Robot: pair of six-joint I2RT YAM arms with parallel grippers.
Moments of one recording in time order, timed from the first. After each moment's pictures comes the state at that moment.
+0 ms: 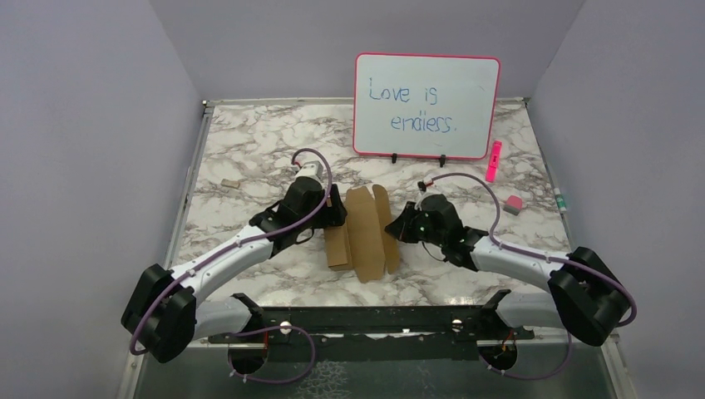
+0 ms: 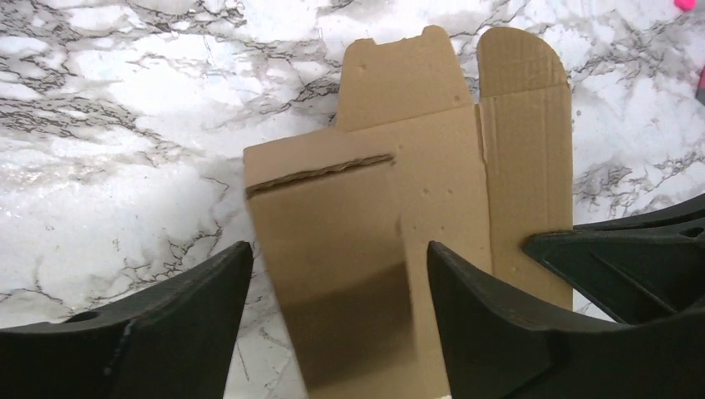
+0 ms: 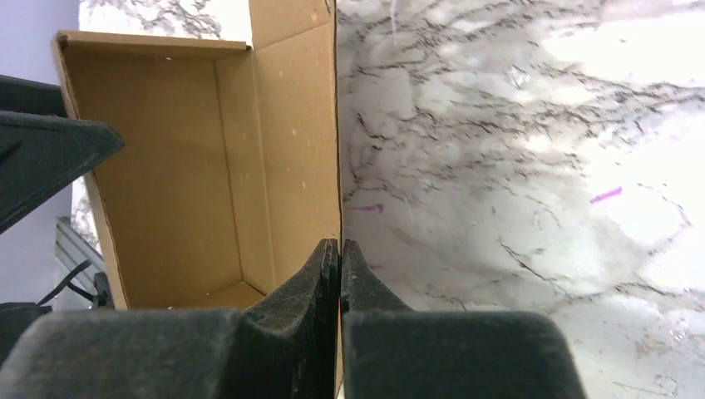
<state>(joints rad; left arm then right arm) -0.65 1.19 0.70 -0.17 -0.12 -0.62 0.71 1.25 0.47 0.23 -0.03 0.76</state>
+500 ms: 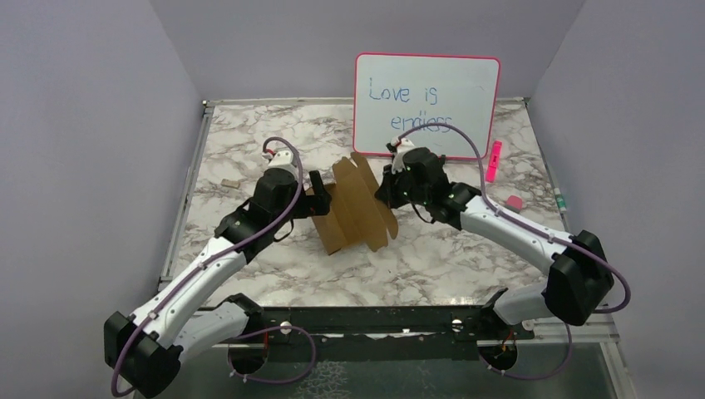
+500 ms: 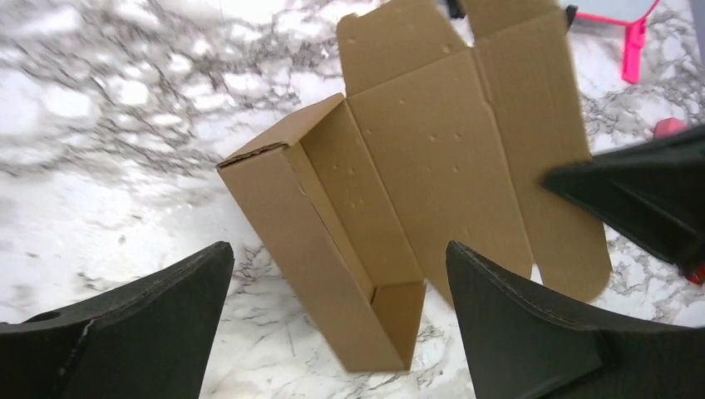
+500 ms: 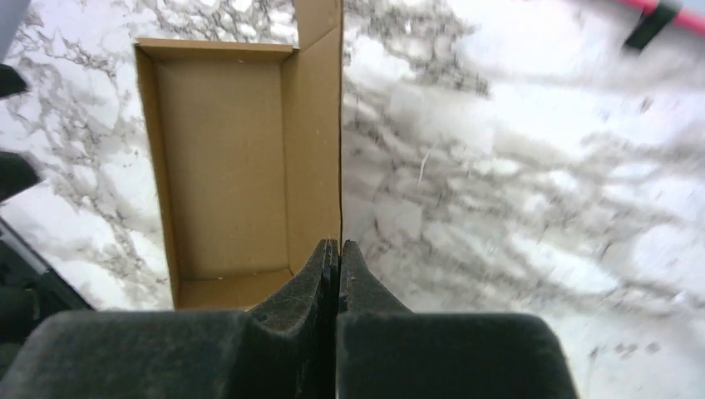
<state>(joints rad) -0.58 0.98 0.79 -0.37 -0.16 -0.54 0.71 1.37 0.95 -0.15 -0.04 0.36</state>
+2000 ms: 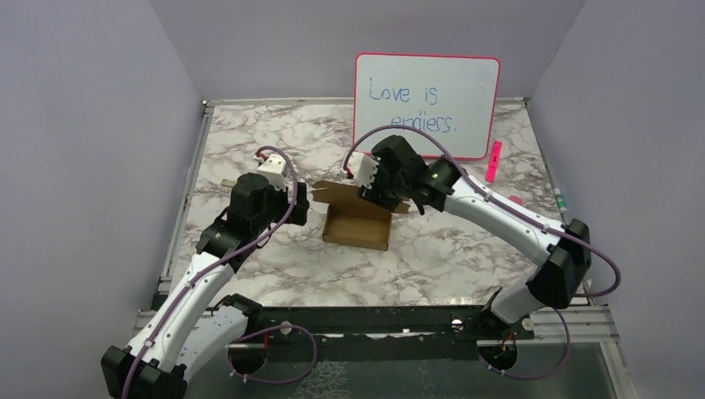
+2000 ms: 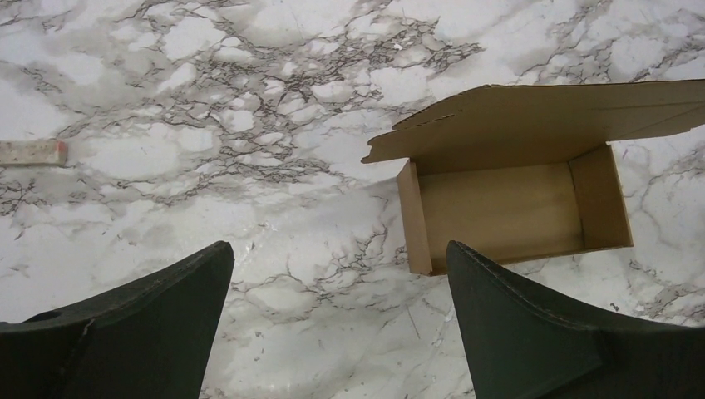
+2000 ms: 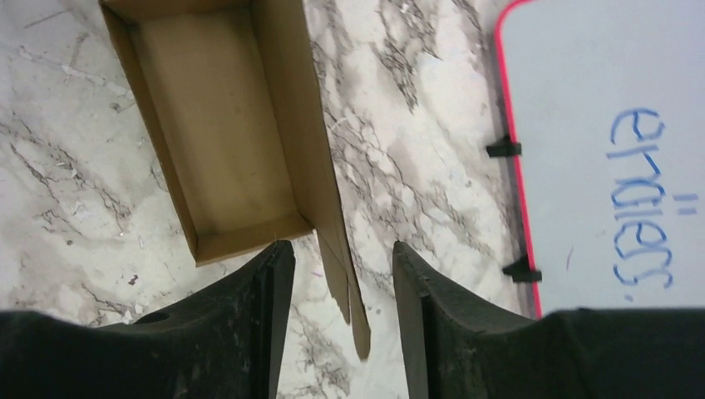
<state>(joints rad) -0.41 0.80 0.75 -0.44 -0.06 -0.15 0.86 1.58 1.44 -0.72 0.02 -0.55</state>
